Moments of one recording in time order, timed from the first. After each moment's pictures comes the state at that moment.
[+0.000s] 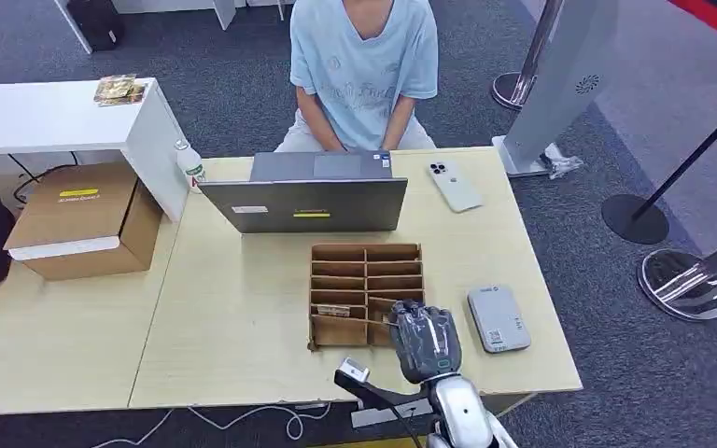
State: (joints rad) left arm -0.07 0.08 0.60 -0.19 -1.48 -0.01 0.01; right arm -0.05 0.08 0.48 -1.28 1.54 -0.47 0.18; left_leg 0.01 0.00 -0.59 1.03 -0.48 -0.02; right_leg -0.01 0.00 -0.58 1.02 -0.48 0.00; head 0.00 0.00
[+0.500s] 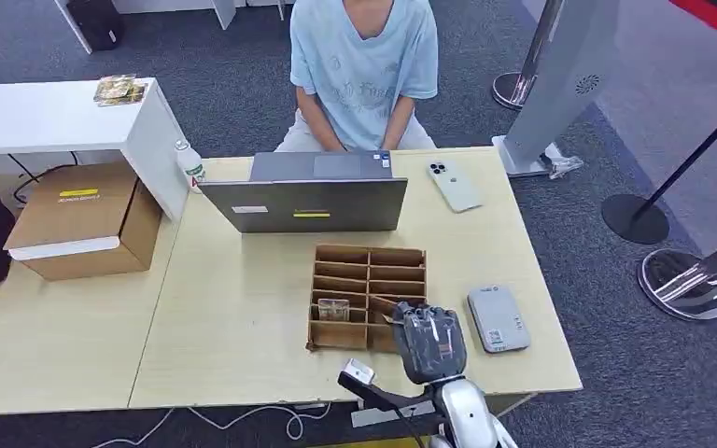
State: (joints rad) left arm -0.08 0.08 0.59 -0.19 -1.48 -0.01 0.01; right arm -0.04 0.08 0.46 -1.27 1.51 -0.56 0.14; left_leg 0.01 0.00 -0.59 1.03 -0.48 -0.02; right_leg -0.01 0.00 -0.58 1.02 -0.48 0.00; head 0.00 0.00
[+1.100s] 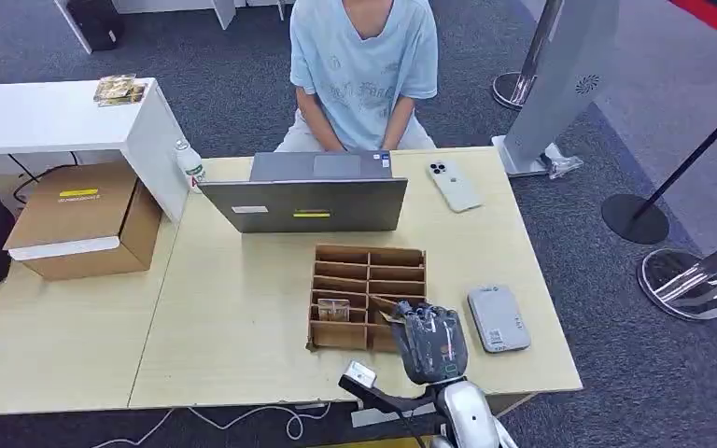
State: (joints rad) left arm -0.09 0.08 0.59 -0.19 -1.48 -0.02 0.01; right arm -0.04 0.08 0.46 -1.26 1.49 -0.61 0.10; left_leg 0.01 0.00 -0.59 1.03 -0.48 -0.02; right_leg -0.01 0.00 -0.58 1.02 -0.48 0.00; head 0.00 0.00
